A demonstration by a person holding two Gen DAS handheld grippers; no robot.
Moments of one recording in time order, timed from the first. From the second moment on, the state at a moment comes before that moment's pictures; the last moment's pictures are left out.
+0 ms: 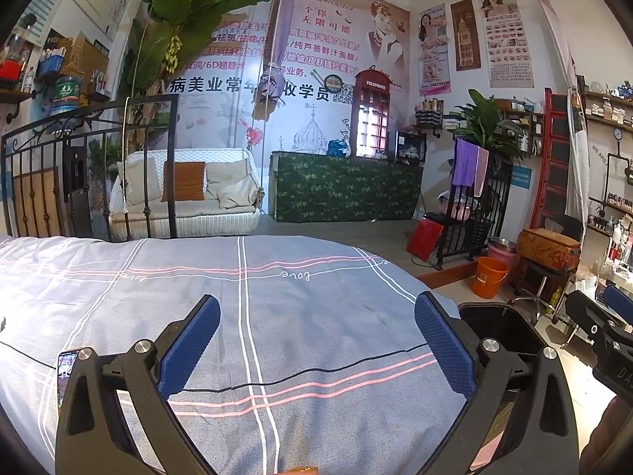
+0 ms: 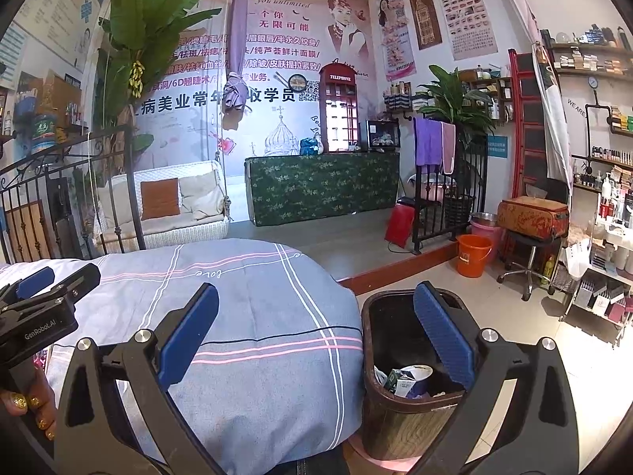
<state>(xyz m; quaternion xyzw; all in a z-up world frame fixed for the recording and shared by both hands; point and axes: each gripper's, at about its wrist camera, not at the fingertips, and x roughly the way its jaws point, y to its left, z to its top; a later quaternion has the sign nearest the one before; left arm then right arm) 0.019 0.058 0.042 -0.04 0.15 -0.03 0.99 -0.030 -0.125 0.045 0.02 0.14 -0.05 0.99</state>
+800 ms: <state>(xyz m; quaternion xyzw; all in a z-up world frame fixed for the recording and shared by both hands) 0.022 0.054 0.038 -0.05 0.16 -0.04 0.99 -0.023 -0.125 0.036 0.03 0.15 -0.05 0.99</state>
